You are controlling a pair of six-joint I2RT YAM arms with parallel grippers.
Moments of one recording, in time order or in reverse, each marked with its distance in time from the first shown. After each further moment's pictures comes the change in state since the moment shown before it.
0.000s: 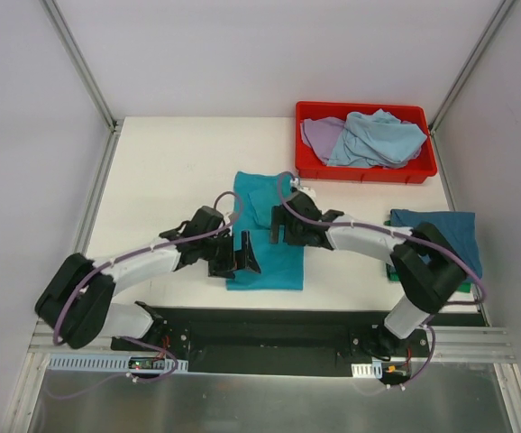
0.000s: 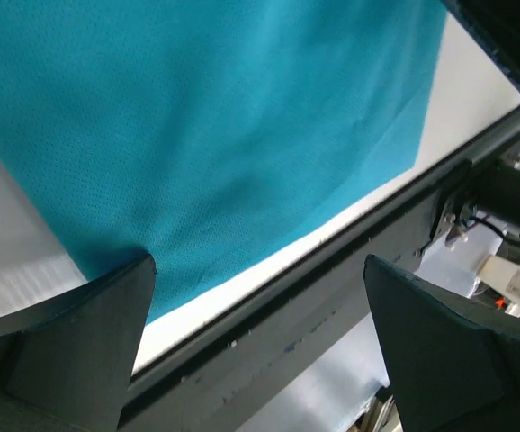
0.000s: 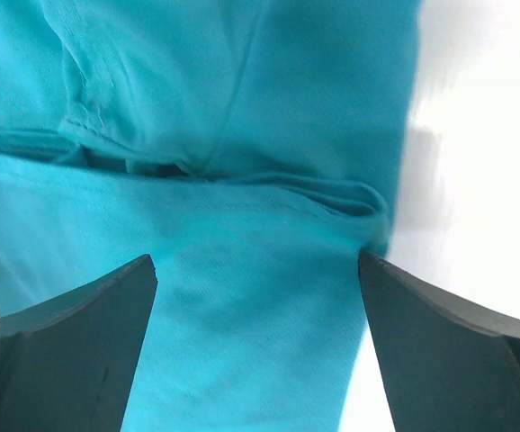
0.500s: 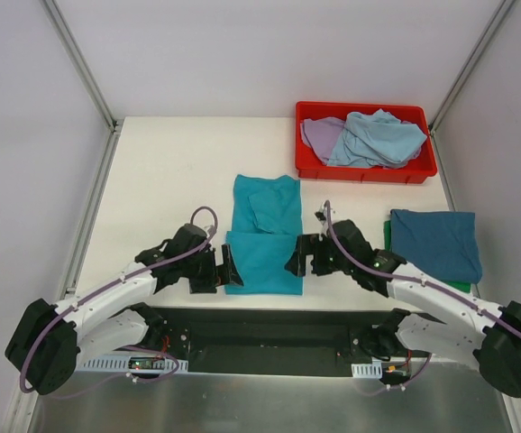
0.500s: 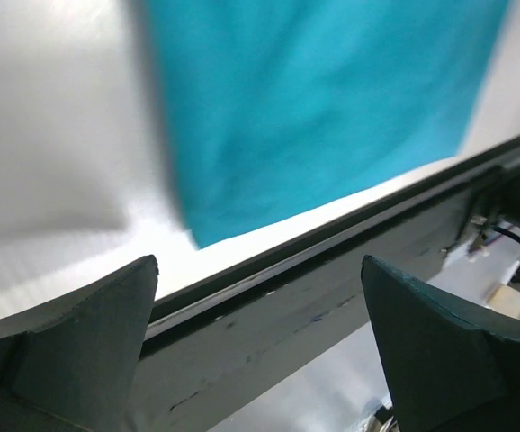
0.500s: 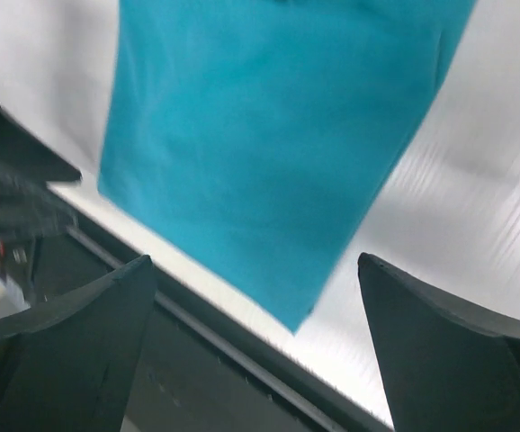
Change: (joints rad) left arm -0.036 -0.386 -0.140 -0.208 -0.133 -0.072; right arm 0.027 -0.657 -0.378 -0.006 -0.233 -0.100
